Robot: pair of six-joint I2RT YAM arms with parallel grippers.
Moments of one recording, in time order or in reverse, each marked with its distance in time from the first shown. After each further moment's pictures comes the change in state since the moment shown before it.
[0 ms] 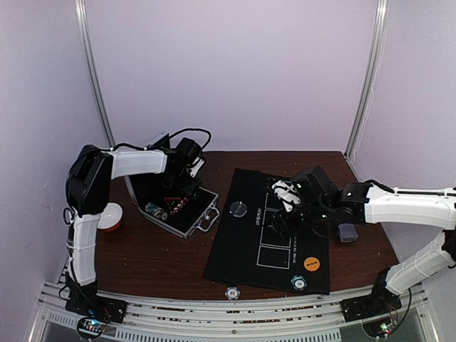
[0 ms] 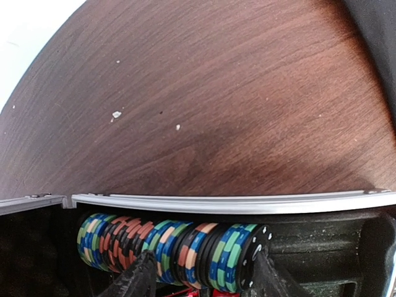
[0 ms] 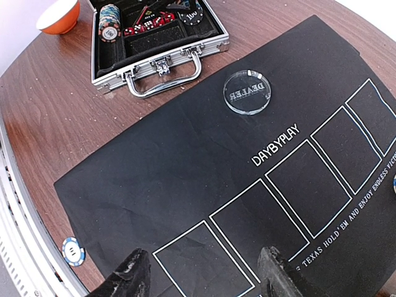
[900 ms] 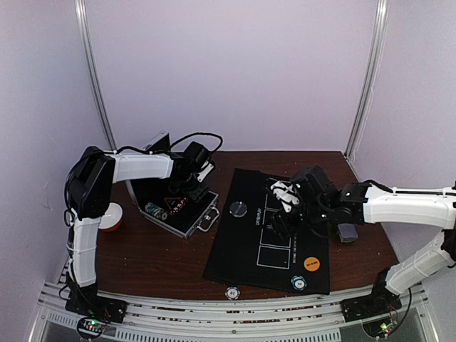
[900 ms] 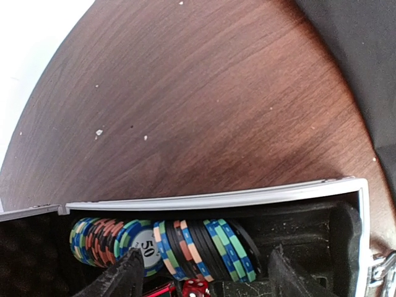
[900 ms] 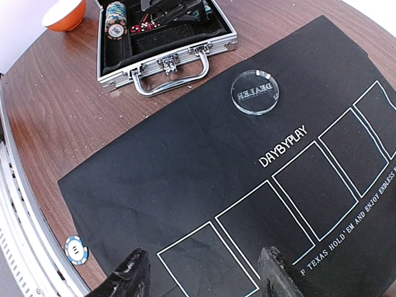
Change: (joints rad) left arm -0.072 -0.018 -0.029 0.027 -0.085 0.079; right arm -0.004 0.010 0.000 0.010 -0.039 -0.008
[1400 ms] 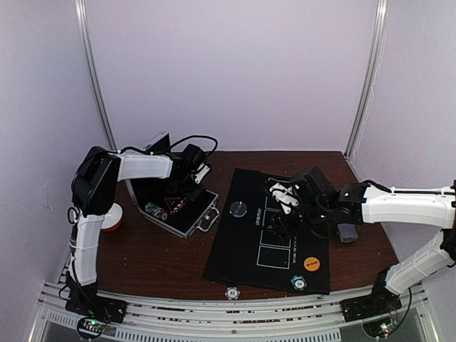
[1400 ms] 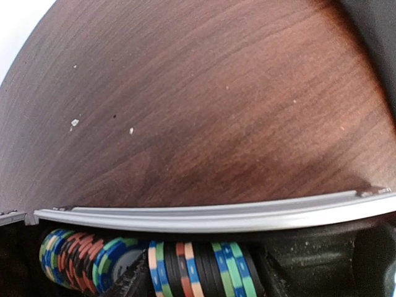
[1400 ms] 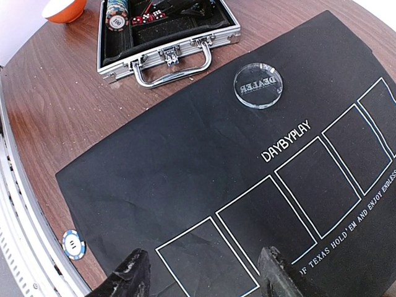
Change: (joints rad) left arm 0.051 0.062 0.022 0.005 0.084 -0.020; right arm 0.000 0.010 0.000 -0.012 -0.010 -0.014
